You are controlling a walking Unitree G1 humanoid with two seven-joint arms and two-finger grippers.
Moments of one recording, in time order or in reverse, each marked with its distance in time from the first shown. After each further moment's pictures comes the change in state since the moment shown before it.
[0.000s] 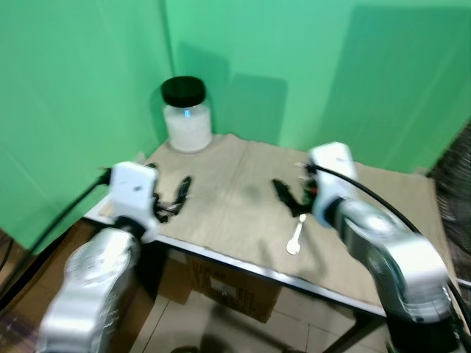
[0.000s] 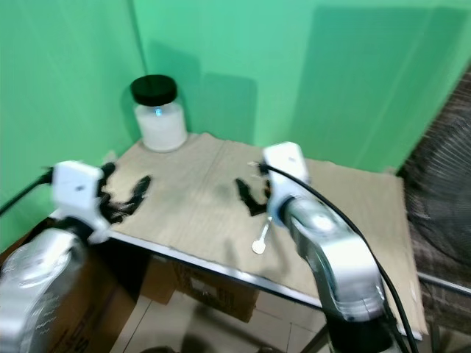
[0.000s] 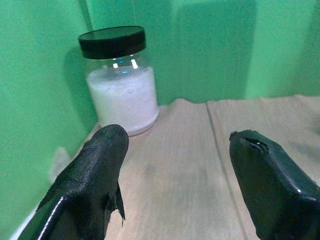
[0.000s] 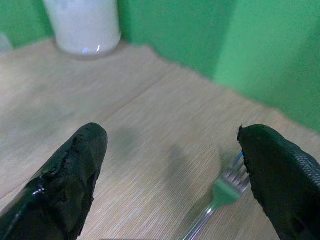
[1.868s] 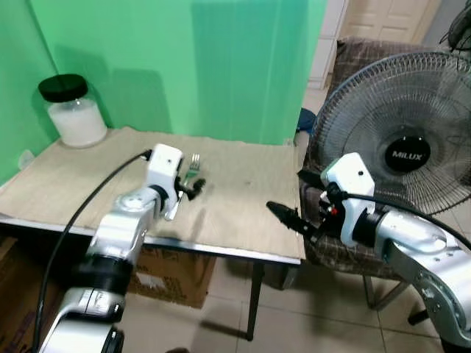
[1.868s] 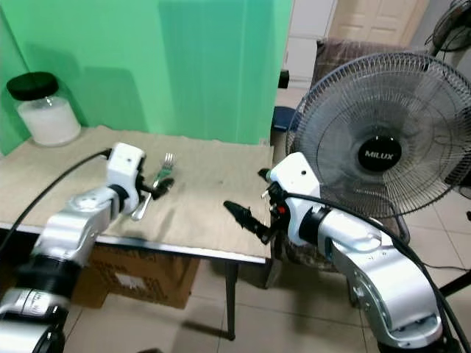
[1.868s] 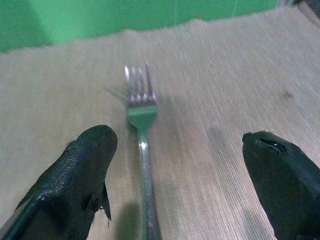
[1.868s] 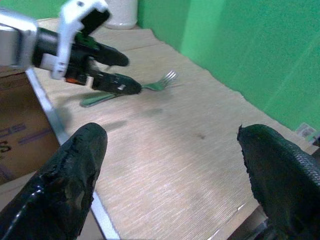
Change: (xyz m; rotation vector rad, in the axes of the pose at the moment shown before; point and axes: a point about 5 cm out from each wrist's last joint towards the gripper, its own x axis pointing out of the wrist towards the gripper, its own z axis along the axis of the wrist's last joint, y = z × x) left arm 0.094 0.033 -0.054 -0.022 0.378 -0.093; right arm -0.035 -0.001 0.011 -0.181 -0.065 0.449
